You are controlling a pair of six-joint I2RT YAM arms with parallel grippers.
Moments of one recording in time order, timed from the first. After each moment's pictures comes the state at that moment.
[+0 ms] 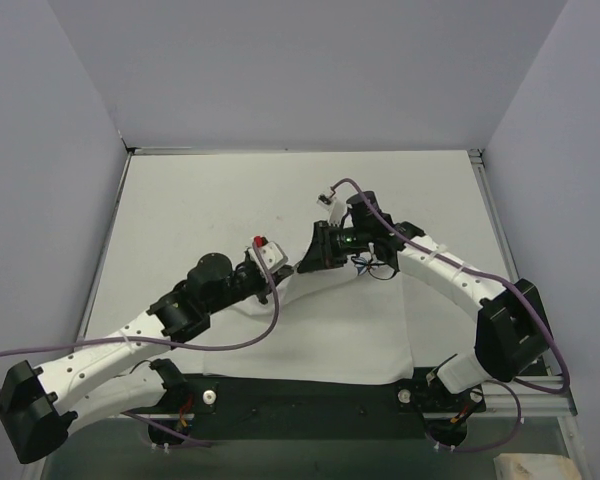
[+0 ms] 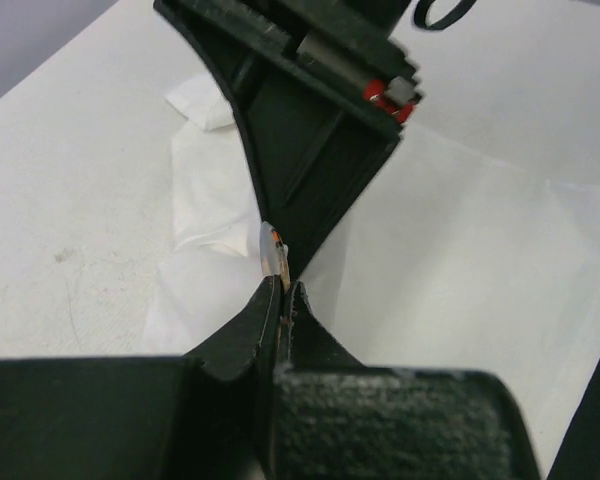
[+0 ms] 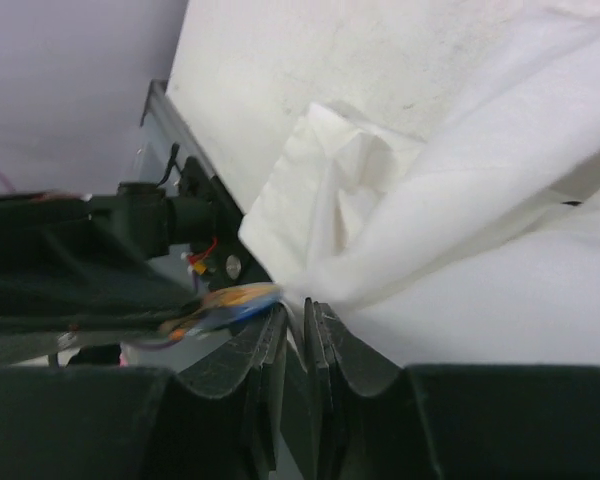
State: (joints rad) left arm -0.86 0.93 0.63 0.09 0.12 0.07; right arm 0.60 1.49 1.05 -0.27 -0.69 0.51
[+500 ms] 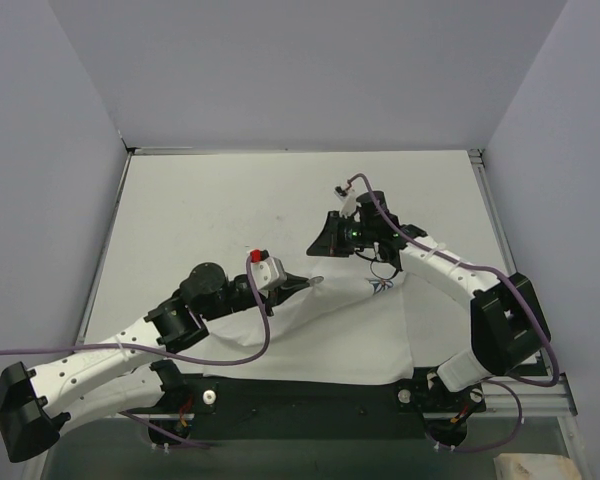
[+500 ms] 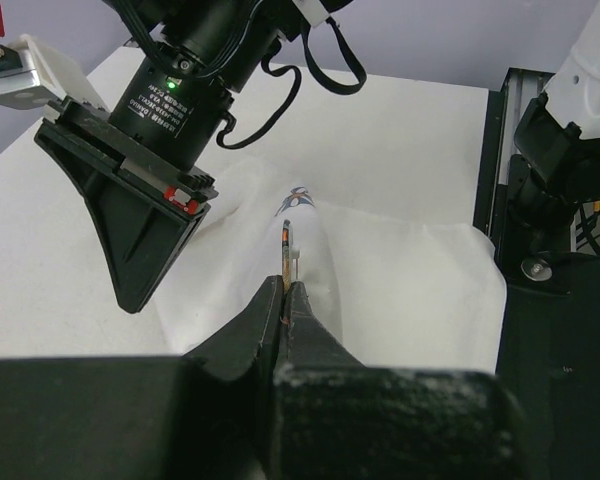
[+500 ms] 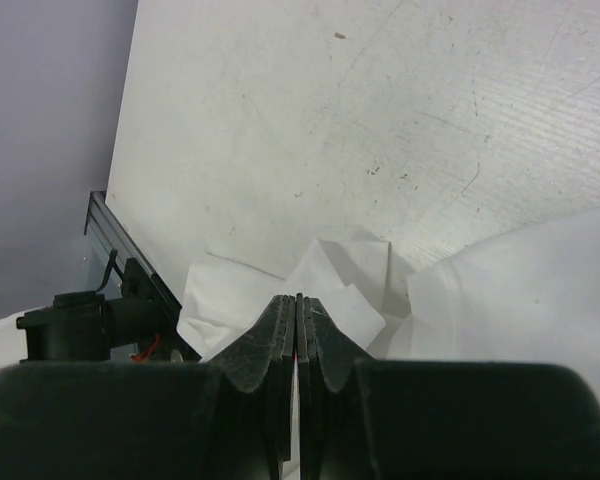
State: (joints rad) left arm -0.95 0.87 0.62 0.23 0.27 0.06; right arm 0.52 1.52 0.98 -0.09 -0.51 0.56
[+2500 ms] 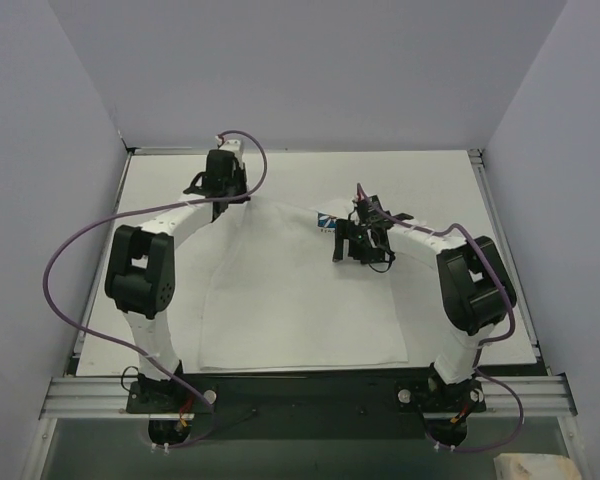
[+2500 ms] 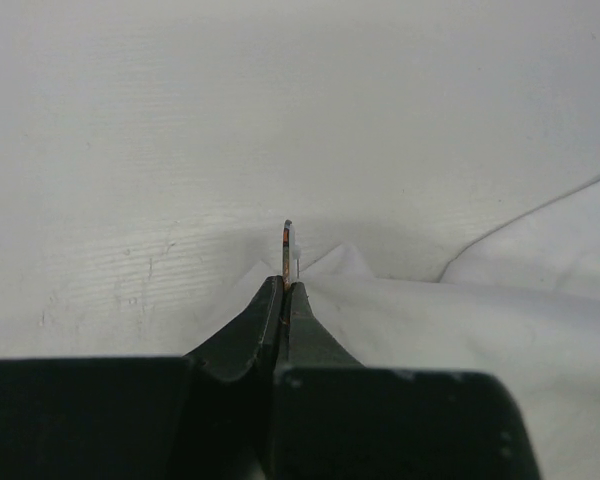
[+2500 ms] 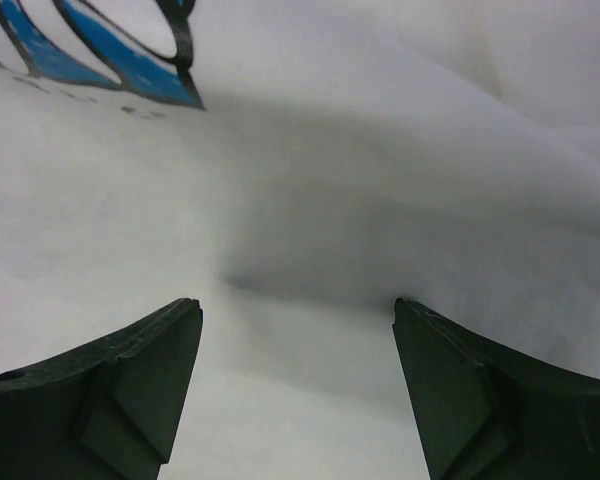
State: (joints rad) left arm -0.30 1.90 1.39 -0.08 -0.06 -0.25; right arm 0.42 1.78 1.06 -0.34 -0.07 0.41
